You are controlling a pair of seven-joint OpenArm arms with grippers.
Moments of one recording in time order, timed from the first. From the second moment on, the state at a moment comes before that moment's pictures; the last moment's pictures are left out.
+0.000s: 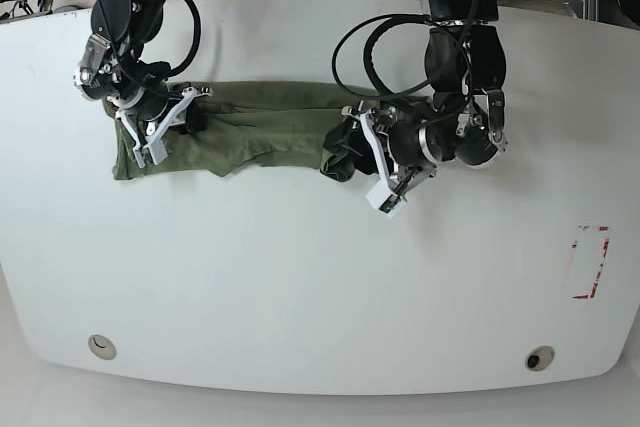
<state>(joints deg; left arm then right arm) -6.2 6.3 -4.5 94.3 -30.5 -37.4 76.5 -4.2 5.7 27.6 89.1 25.2 41.0 -62.4</state>
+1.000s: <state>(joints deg) -5.1 -7.5 -1.3 100.6 -33.1 -37.6 72.1 -4.1 5.7 27.7 90.2 25.2 41.1 -63.1</state>
